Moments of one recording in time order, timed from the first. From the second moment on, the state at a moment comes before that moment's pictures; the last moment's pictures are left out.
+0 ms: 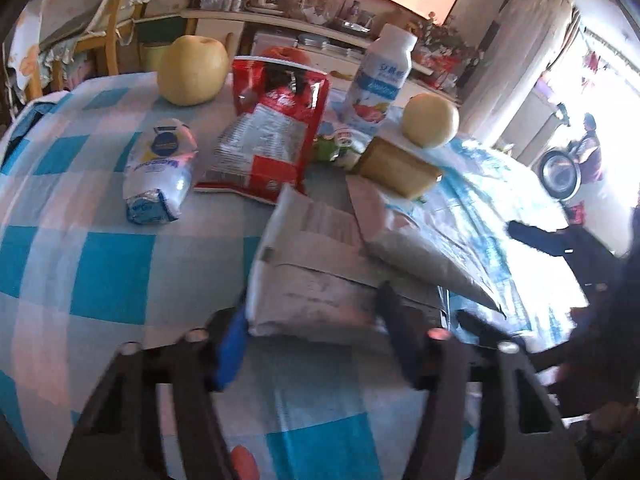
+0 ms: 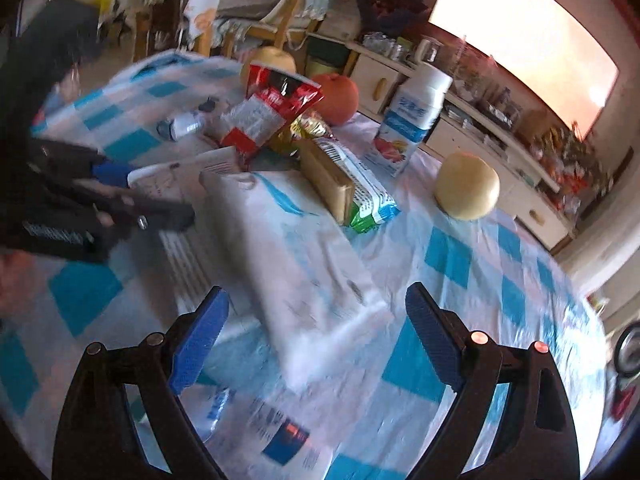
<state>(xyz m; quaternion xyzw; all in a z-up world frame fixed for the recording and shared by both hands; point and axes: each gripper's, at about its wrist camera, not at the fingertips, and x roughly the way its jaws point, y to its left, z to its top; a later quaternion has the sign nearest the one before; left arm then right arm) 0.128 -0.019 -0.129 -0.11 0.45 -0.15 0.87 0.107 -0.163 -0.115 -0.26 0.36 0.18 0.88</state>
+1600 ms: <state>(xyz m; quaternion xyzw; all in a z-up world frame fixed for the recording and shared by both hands) 0.172 -0.023 -0.144 -0.23 0.43 -0.15 0.86 0.153 -0.200 -0.127 -0.14 0.40 0.20 0.88</state>
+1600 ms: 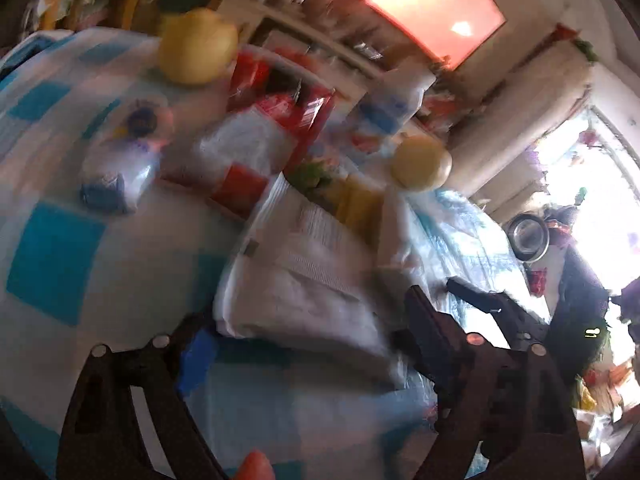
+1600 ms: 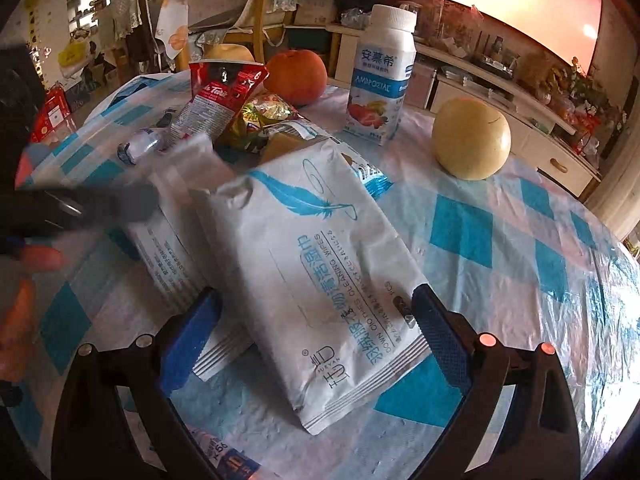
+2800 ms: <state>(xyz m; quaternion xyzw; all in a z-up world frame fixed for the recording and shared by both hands) 0.149 -0.099 -0.088 -0.06 0.31 -0.19 0.93 0.154 -0.229 -0.088 -0.01 0.36 0.21 0.91</state>
